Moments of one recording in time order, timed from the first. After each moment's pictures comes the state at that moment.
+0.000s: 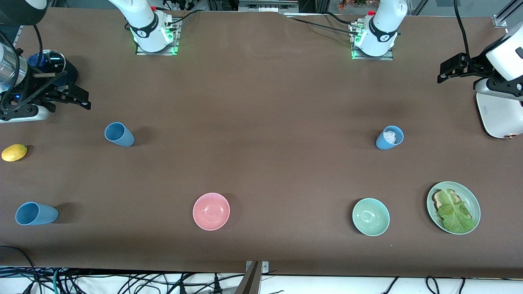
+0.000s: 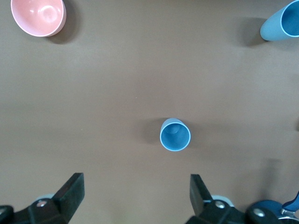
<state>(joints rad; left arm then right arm) 0.01 -0.01 -0.04 -1.54 -0.03 1.36 0.13 0.07 0.07 -0.01 -1.57 0.01 1.59 -0.03</state>
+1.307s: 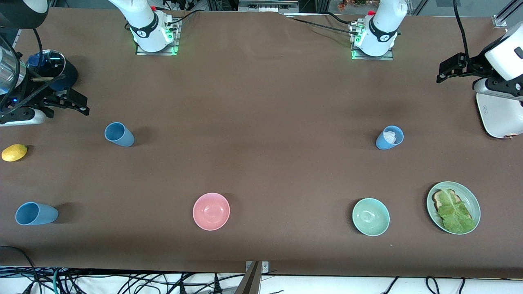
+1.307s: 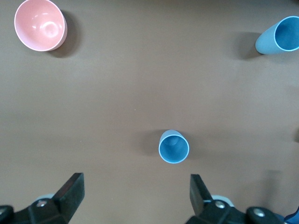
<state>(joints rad) 0.01 -0.01 -0.04 -1.54 -0.03 1.36 0.13 0.07 0.08 -0.01 -1.58 0.01 1.65 -0.03</state>
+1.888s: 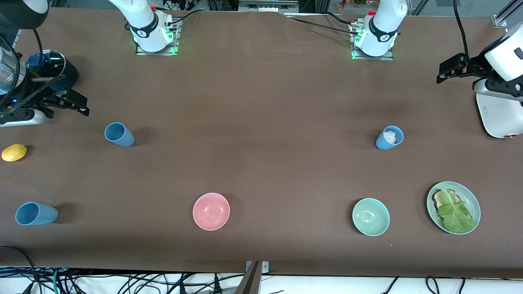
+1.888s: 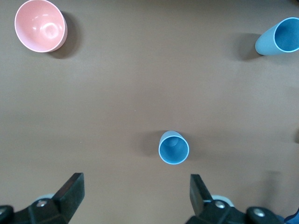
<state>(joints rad) 0.02 0.00 -0.04 -1.54 -0.03 1.37 0.13 0.07 0.08 -0.01 -1.58 0.01 1.66 -0.03</state>
